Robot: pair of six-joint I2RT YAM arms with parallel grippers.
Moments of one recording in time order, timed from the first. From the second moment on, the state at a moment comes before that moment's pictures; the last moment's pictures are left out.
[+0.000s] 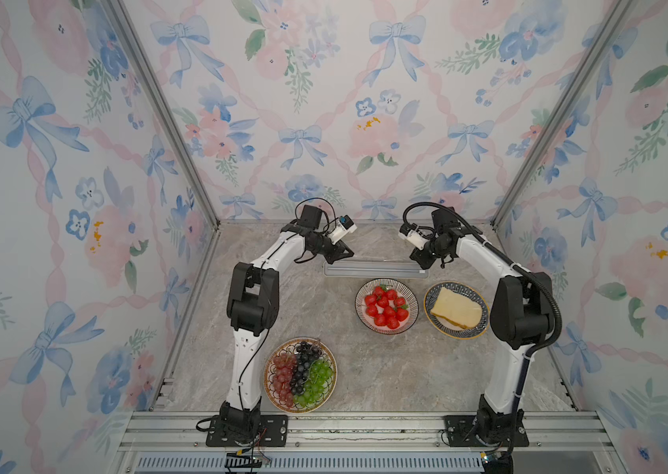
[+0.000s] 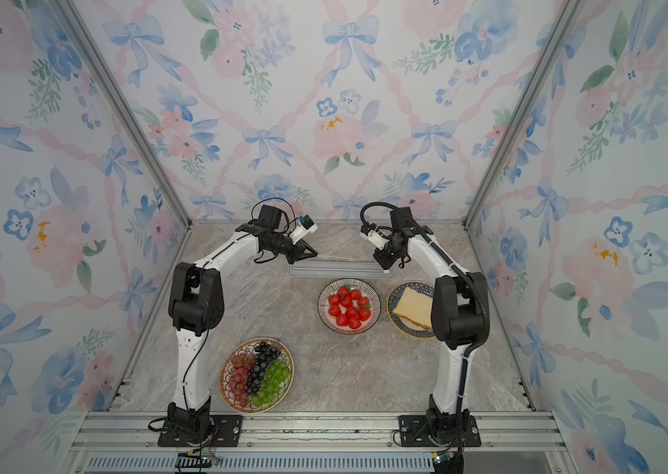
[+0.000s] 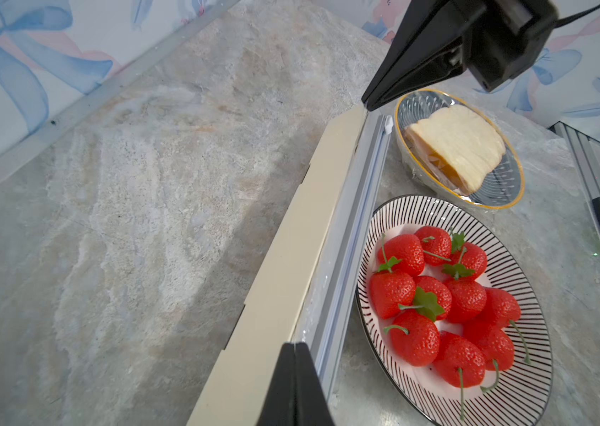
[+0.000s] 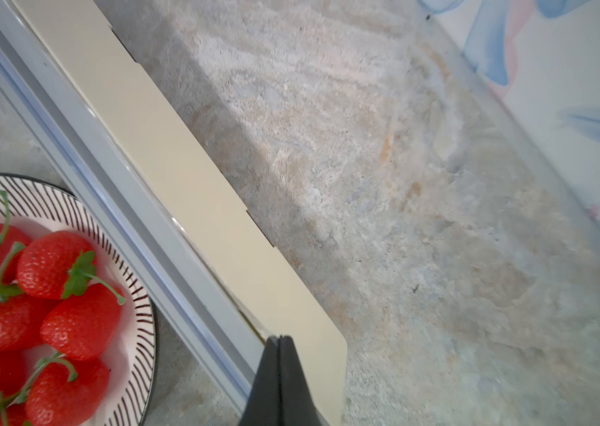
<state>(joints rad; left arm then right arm) -0.29 2.22 1.89 -0.60 0.79 0.51 0.18 1.99 1.68 -0.69 -0.27 -0.67</state>
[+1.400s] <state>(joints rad) -0.32 2.10 2.20 -0.61 0.75 0.34 0.13 1.73 1.77 -0.61 -0.23 -0.45</state>
